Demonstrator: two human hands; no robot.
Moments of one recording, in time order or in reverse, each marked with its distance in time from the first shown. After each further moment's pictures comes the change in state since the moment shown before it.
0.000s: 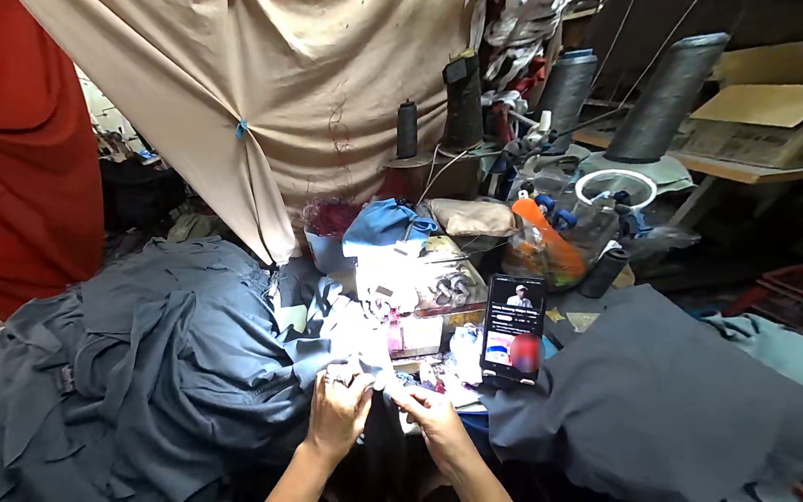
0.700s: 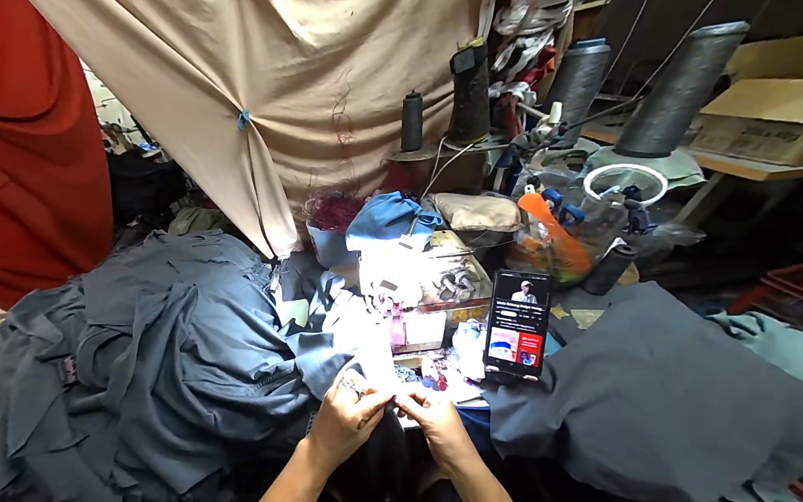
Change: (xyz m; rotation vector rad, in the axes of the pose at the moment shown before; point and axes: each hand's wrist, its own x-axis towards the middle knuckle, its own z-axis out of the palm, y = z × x) left_hand -0.002 0.002 -0.005 -0.319 0.008 0.184; right_hand -0.001 0.009 0.001 -0.004 -0.017 -0.054
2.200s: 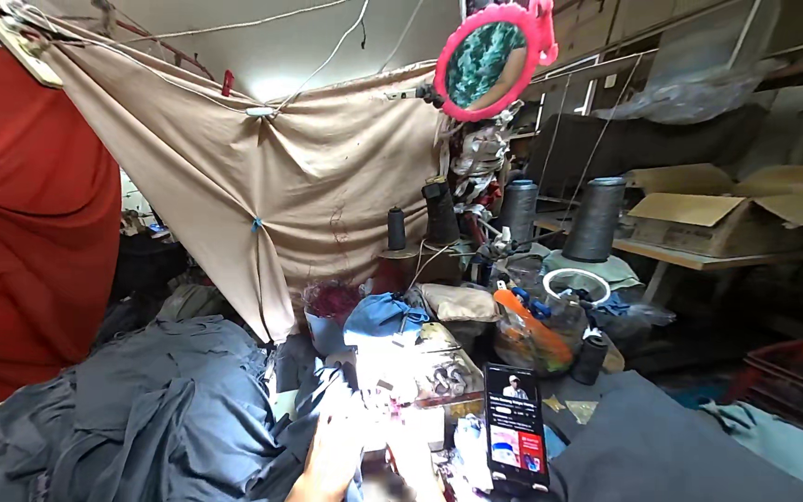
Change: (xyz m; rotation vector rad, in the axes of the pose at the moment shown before) left_hand 0.080 -0.046 -0.010 0.293 -0.426 -0.277; right_hand 0.099 -0.025 0.030 -0.350 0.153 0.075
